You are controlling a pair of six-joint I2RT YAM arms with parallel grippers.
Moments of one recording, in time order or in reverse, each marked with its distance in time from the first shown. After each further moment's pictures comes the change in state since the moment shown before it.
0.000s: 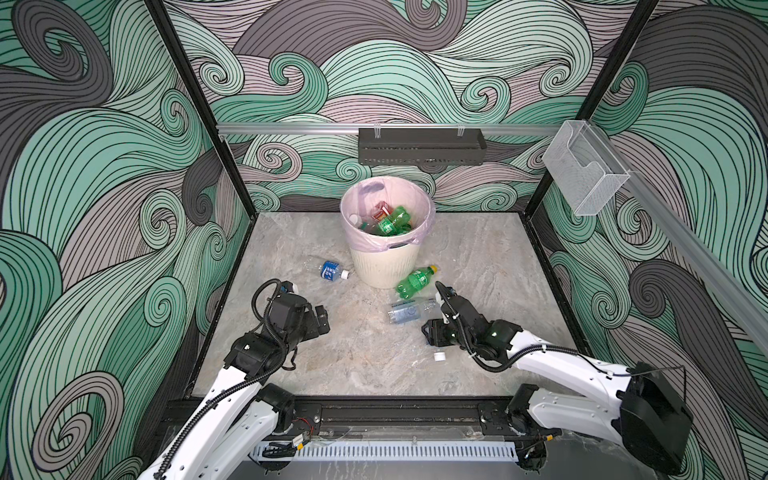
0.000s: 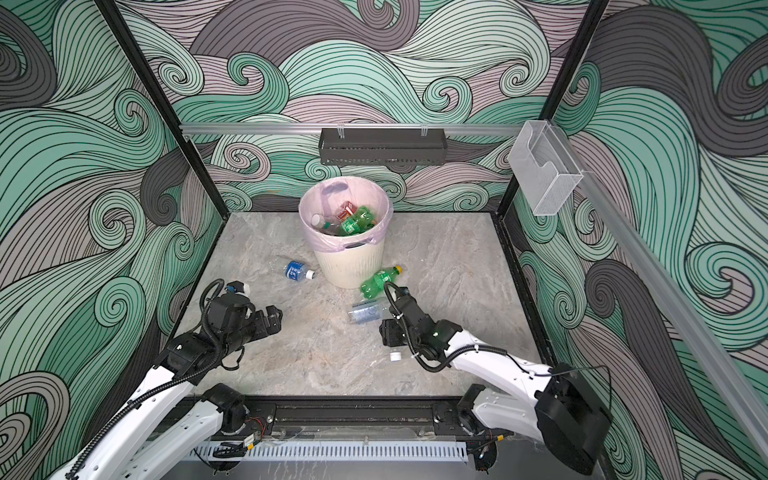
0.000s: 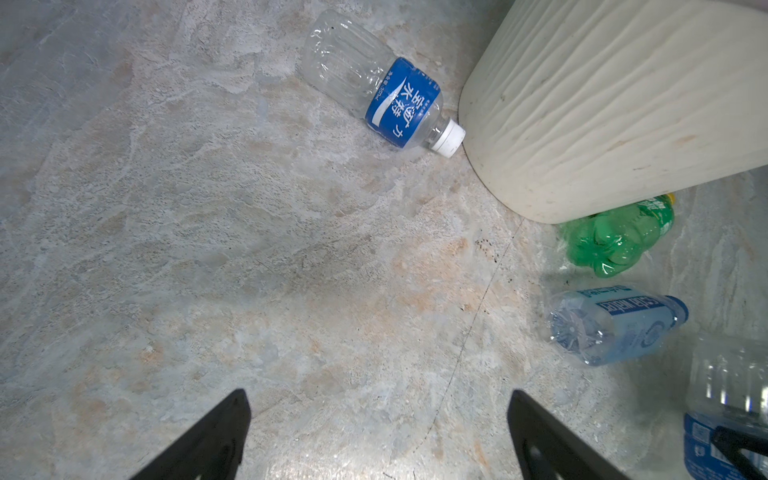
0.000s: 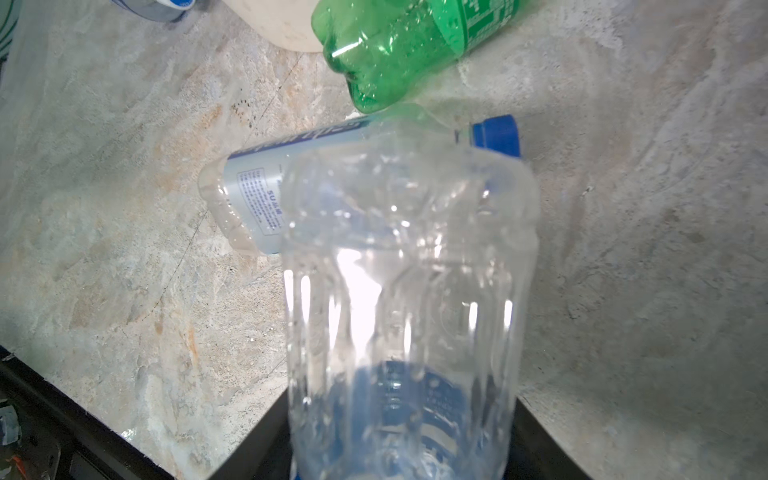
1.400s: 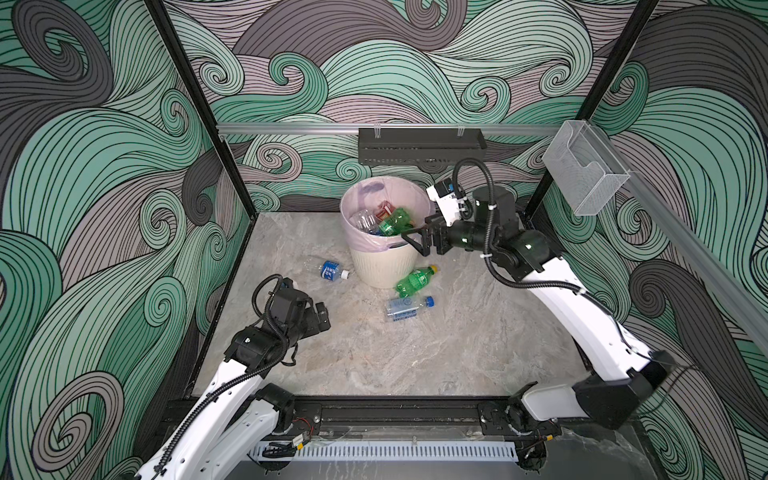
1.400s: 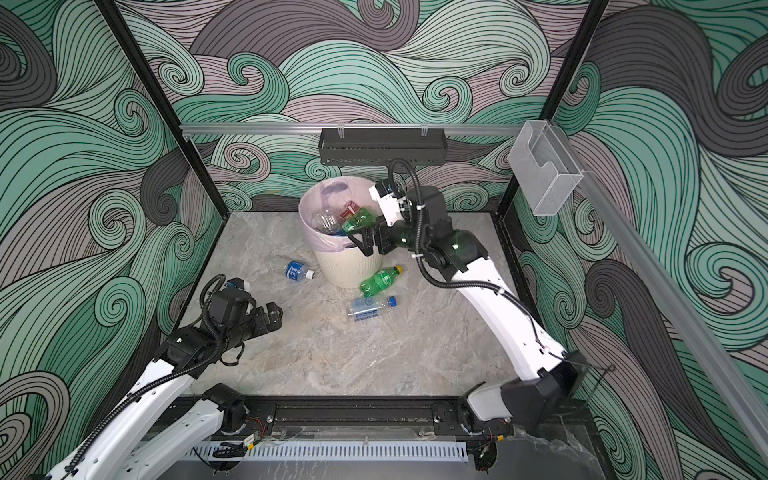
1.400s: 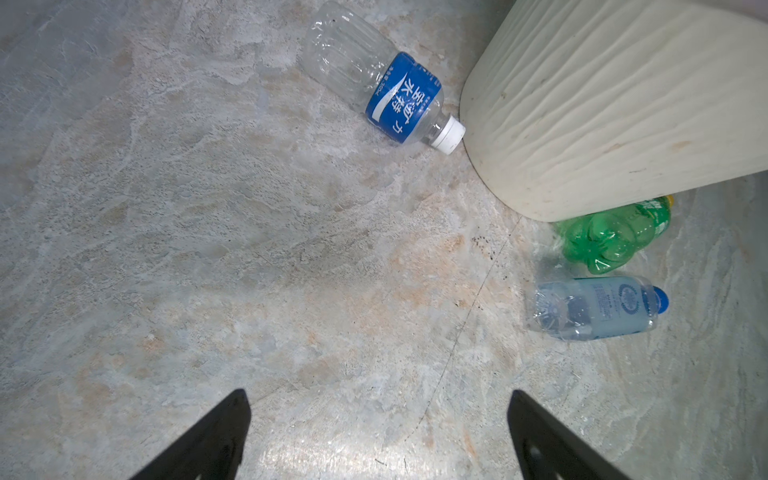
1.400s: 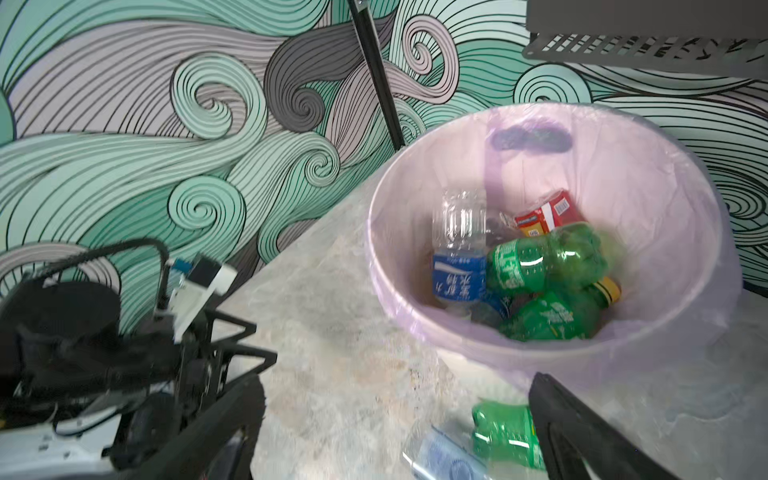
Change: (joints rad) left arm 0.002 0.052 0.061 -0.045 0.012 -0.023; right arm -0.259 0.244 0.970 -0.253 -0.453 -0.533
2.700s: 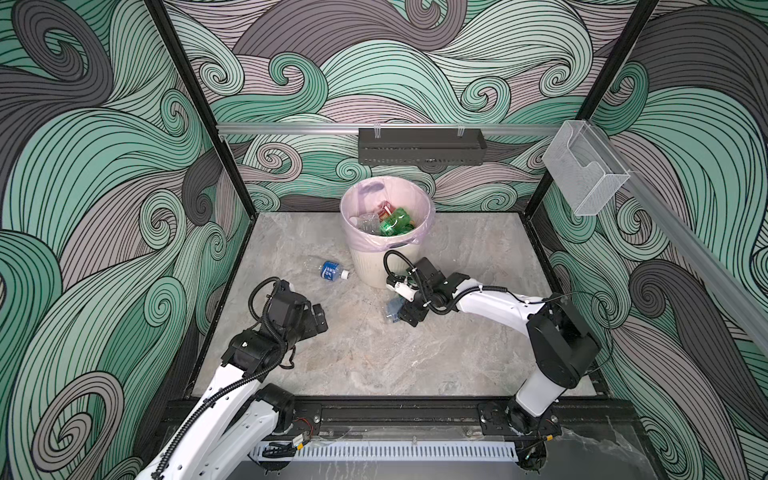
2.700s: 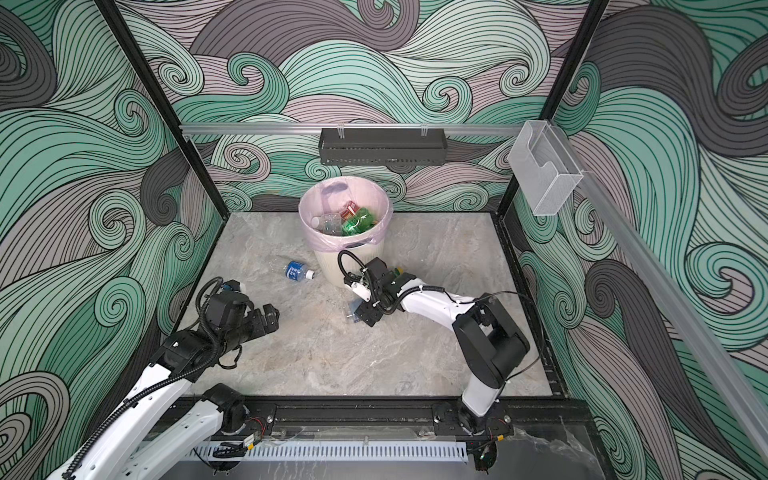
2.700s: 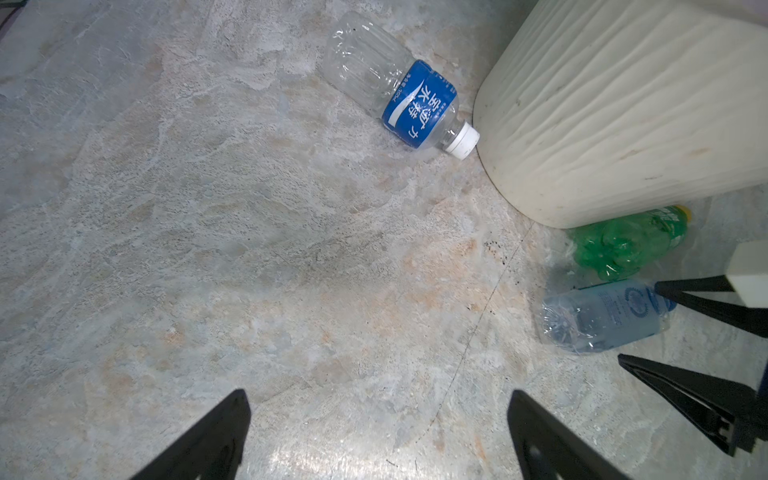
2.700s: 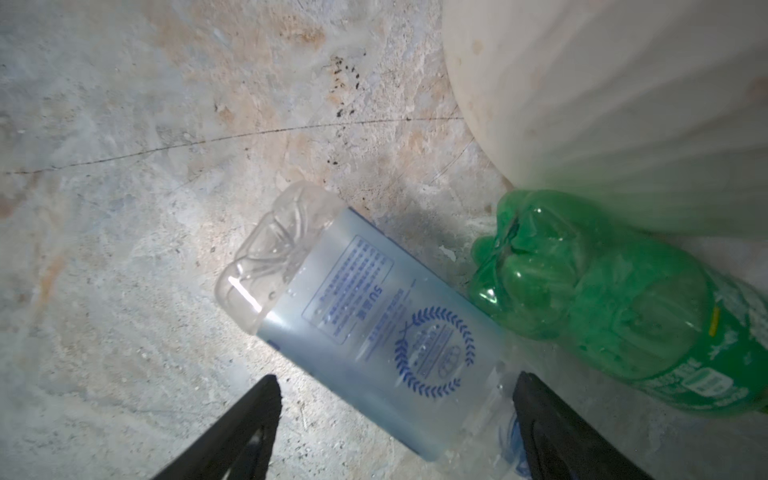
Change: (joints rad) left arm 0.000 -0.043 -0.008 -0.024 -0.035 -0.008; right arm 0.192 0.356 -0.439 0.134 0.309 -0.404
